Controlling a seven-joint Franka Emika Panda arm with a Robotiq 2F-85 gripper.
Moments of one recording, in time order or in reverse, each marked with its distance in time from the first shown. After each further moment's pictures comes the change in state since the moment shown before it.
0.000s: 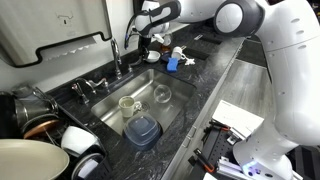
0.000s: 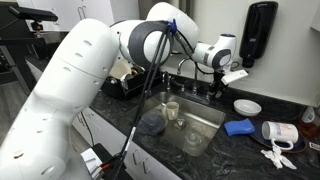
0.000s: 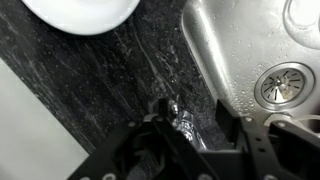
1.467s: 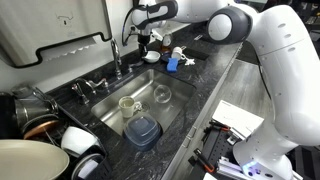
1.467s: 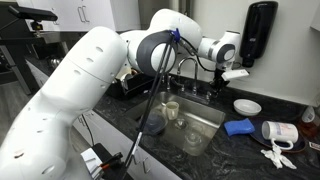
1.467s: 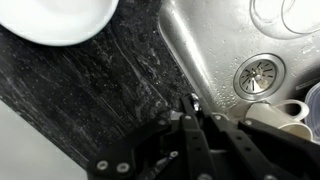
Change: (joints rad) arm 0.005 0.093 -0.001 0.214 0.000 -0.254 0.086
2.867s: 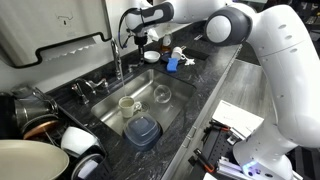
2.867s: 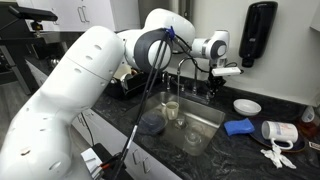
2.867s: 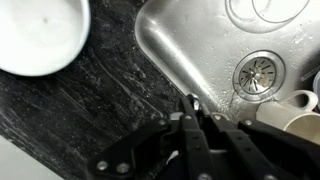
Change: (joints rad) arm 0.079 -0.009 -0.034 0.002 -0.120 -0.060 0.301
